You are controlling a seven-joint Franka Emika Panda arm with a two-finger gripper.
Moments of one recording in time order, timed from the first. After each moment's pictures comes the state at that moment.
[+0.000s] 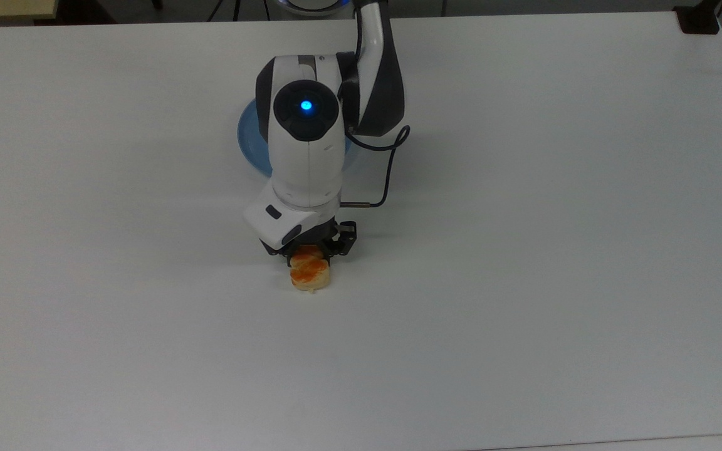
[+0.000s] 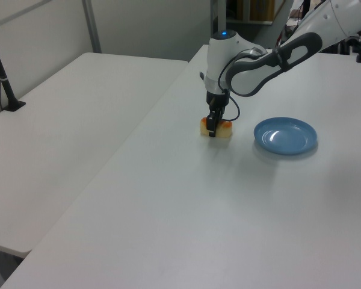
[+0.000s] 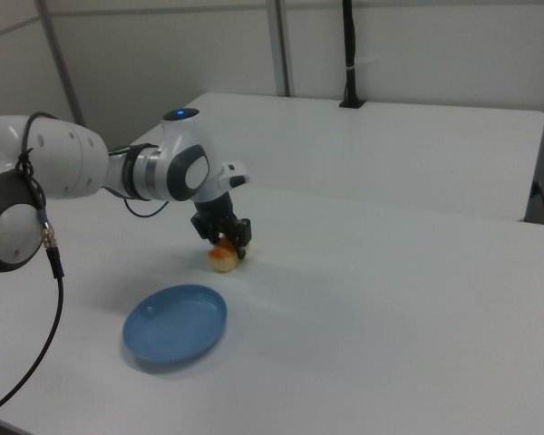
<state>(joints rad) 0.08 0.62 -0.02 -1.53 -0.08 2.27 0.07</state>
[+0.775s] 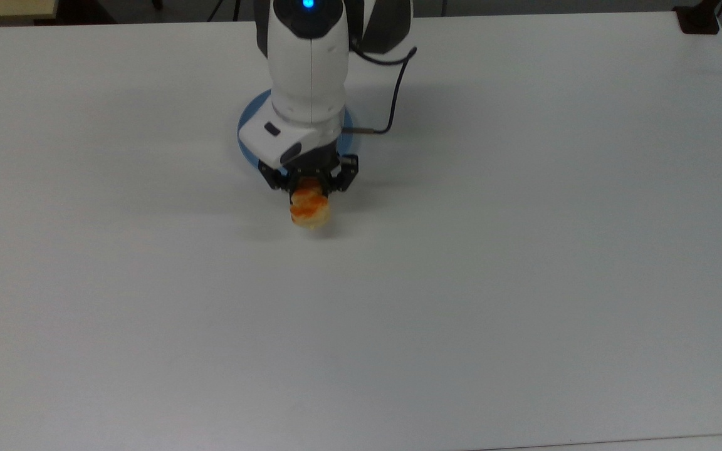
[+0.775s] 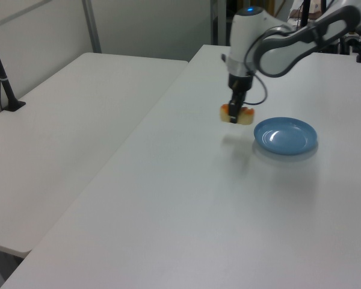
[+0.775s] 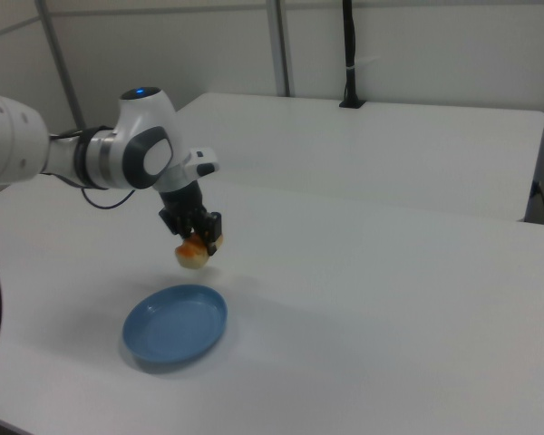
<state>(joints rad) 0.09 0.29 -0.01 -1.86 -0.10 2.26 0.10</state>
